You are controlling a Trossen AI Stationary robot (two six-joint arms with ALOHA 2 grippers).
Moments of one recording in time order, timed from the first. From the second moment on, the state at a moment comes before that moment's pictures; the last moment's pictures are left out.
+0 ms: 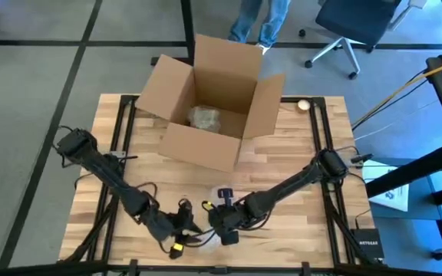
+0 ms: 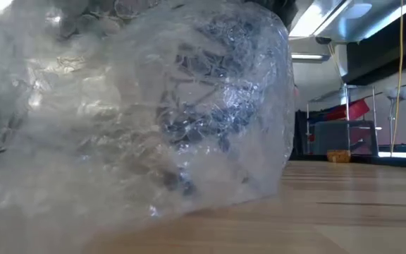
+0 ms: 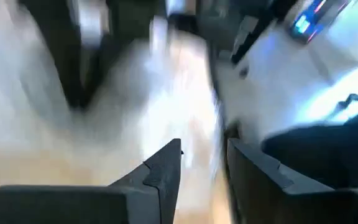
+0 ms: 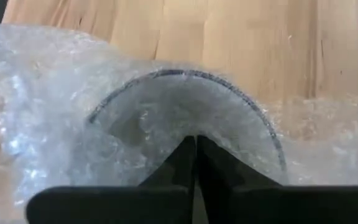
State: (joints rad) left arm -0.72 1.67 0.95 0.09 -0.36 -0.68; right arm 0.47 2.11 1.66 -0.64 0.24 0.28
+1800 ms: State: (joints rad) left arm -0.55 1.76 0.99 0.23 -0.37 -0.56; right arm 0.47 2.11 1.66 -0.62 0.26 0.26
